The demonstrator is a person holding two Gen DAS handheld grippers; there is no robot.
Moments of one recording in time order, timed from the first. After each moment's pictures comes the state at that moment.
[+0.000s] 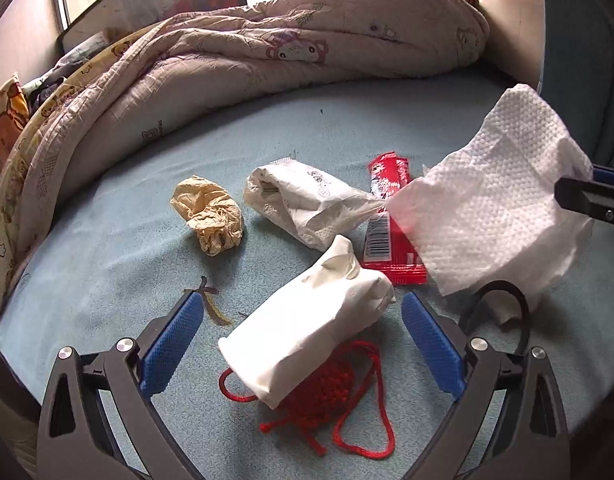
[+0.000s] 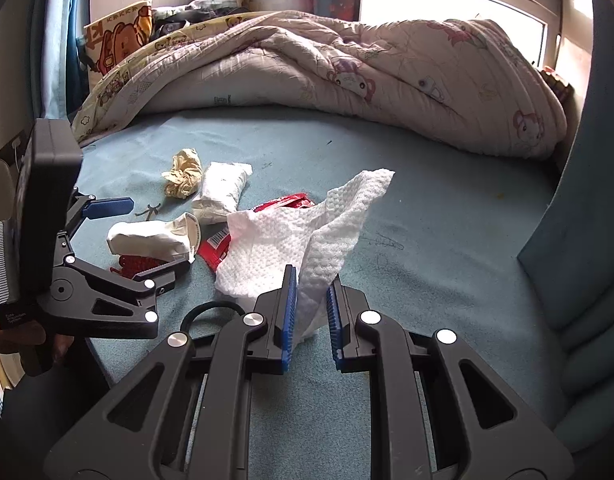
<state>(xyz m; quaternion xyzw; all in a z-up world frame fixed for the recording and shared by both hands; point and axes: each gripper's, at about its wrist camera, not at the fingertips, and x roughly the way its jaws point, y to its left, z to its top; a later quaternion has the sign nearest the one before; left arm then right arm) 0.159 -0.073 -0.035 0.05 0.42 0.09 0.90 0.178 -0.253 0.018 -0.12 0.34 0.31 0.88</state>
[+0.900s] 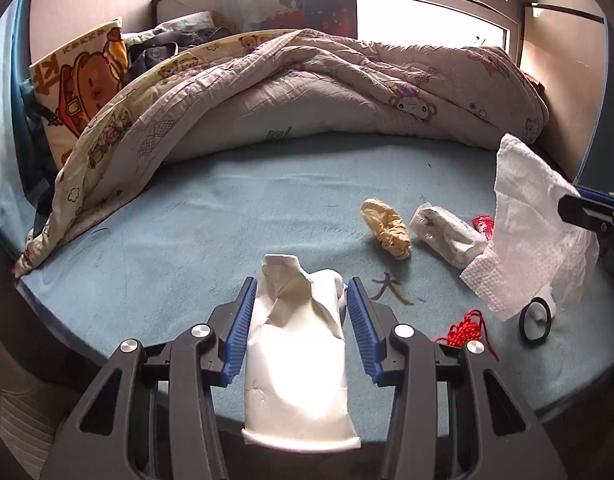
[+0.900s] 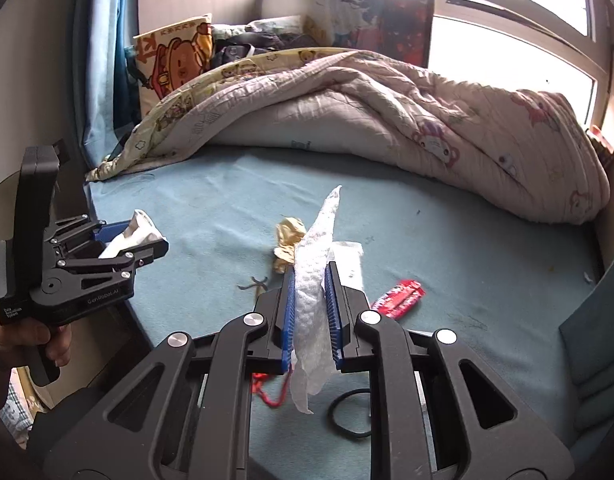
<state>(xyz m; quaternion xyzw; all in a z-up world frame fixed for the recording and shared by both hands) 0.054 0.061 0.040 -0.04 0.36 0.16 0.92 0.130 -0.136 0.098 -0.12 0.30 0.38 0.87</state>
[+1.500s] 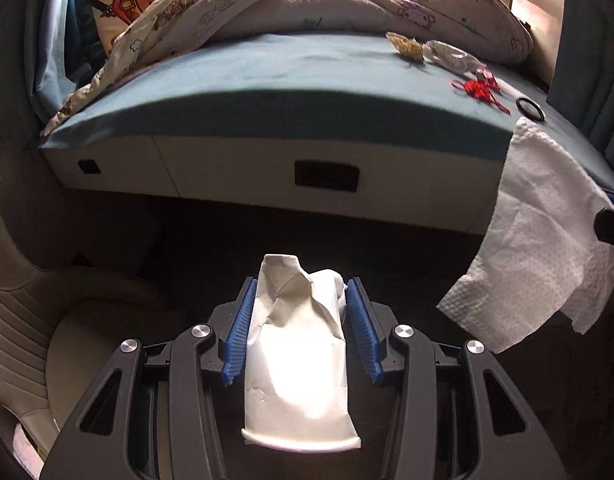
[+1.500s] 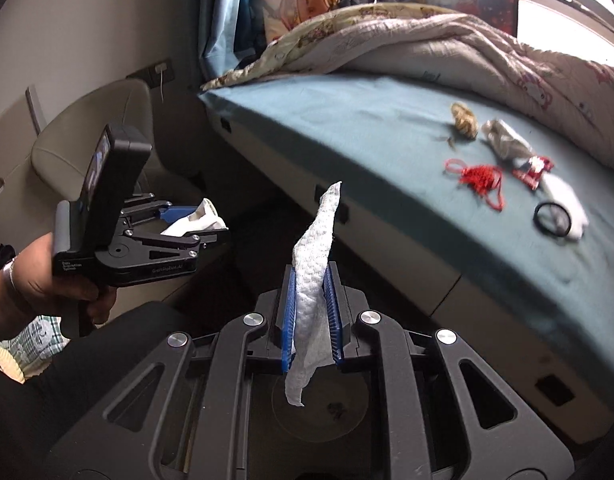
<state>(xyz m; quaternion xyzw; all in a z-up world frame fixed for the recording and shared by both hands) -0.163 0.063 -0.094 -0.06 0.44 0.14 0.88 -0.106 -0.137 -0.034 -0.15 0.35 0.47 0.80</state>
